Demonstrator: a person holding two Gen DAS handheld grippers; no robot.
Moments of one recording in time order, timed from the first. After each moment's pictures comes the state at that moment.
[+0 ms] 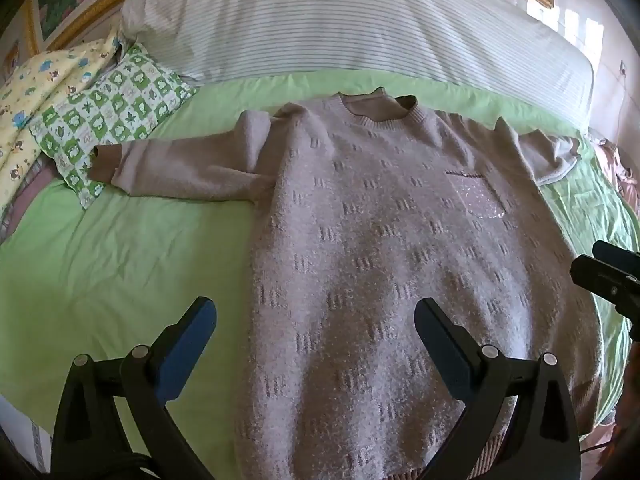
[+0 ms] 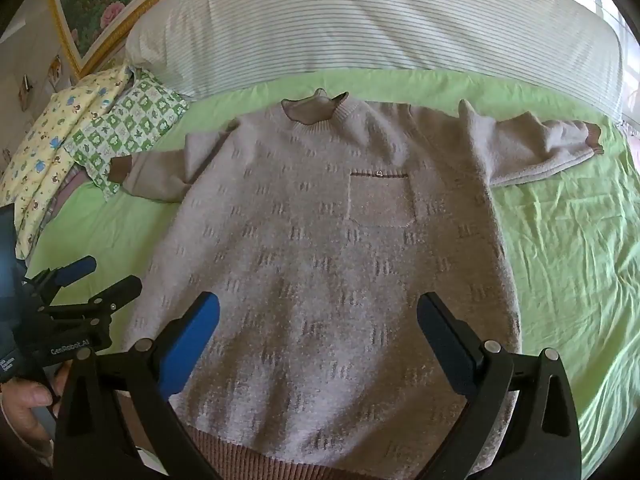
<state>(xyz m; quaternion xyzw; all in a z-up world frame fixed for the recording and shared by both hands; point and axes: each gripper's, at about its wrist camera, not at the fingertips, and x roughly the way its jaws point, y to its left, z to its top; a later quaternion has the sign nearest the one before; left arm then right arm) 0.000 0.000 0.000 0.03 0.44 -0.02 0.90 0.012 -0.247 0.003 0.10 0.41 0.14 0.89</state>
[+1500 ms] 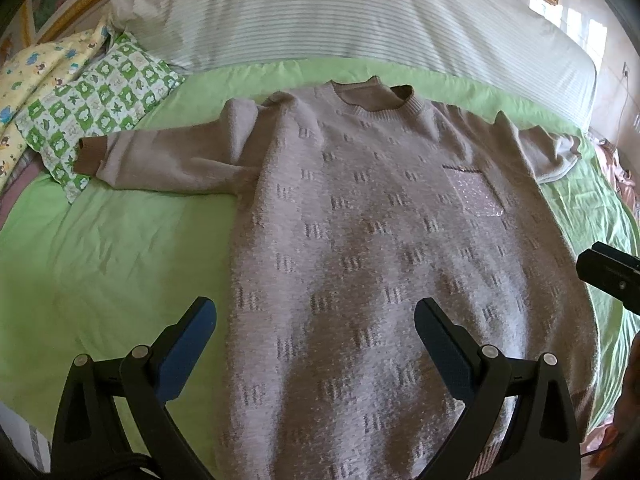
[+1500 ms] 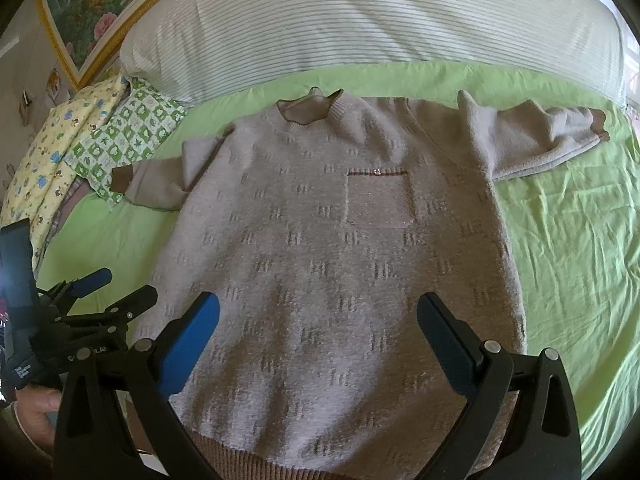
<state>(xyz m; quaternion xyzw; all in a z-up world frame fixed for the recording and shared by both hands) 0.021 -0.008 -0.009 0.04 0.45 -0.02 0.89 0.023 -0.256 0.001 0.13 0.42 0.15 0.88</state>
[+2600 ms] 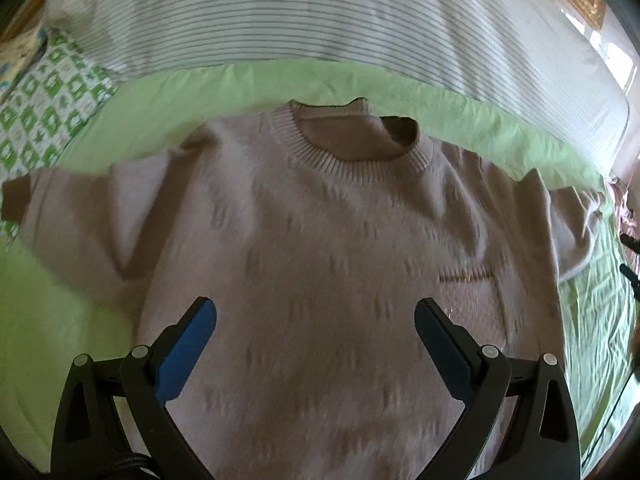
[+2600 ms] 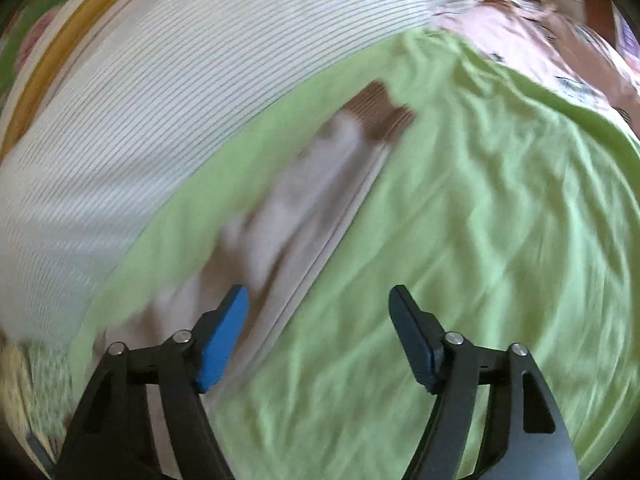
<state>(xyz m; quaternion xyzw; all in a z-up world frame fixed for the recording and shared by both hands) 0.208 -0.071 -0.034 -0.01 0.50 -0.02 0.87 0.175 -0.612 -0.060 0.38 0.37 -0.13 0.84</state>
